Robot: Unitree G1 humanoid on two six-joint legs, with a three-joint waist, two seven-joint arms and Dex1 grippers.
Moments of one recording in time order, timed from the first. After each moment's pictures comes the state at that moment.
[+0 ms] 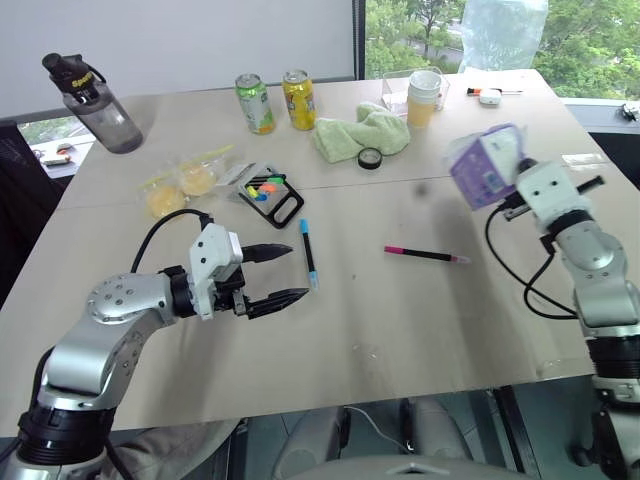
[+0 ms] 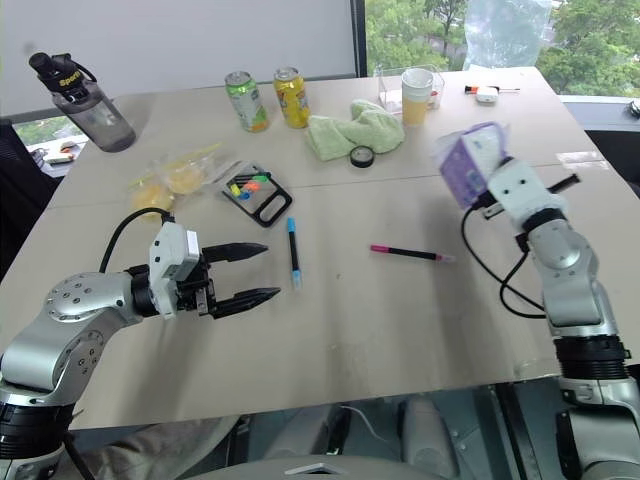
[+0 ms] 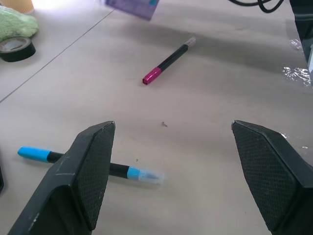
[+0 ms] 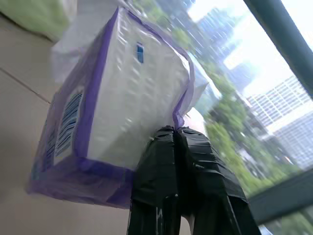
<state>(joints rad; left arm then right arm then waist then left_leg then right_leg) -0.06 0.81 0.15 -0.37 -0.56 0.39 -1.04 -0.40 -0.61 -0.10 0.06 -0.25 0.13 0.19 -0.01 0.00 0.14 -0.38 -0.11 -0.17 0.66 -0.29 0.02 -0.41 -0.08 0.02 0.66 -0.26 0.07</state>
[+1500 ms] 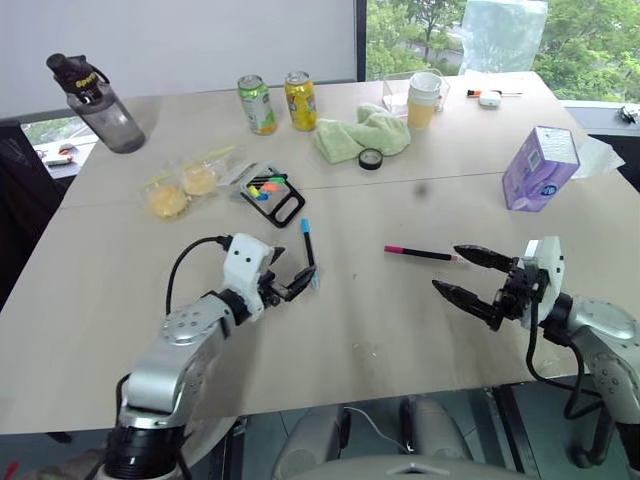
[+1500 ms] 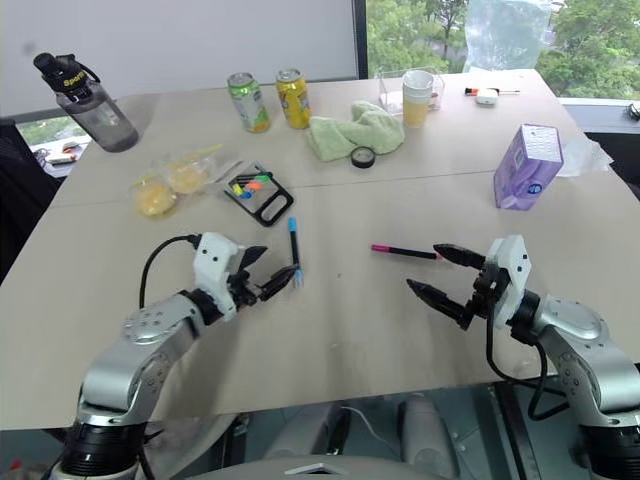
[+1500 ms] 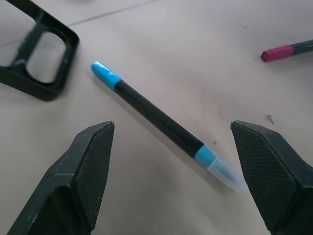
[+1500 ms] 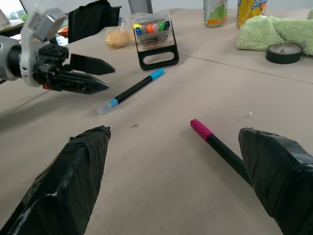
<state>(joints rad) -0.03 0.47 0.02 -0.43 -0.36 0.61 -0.45 0.03 -0.62 -0.12 -0.35 0.64 0.35 0.87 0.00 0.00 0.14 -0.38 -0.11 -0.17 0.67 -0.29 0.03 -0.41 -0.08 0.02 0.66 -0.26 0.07</state>
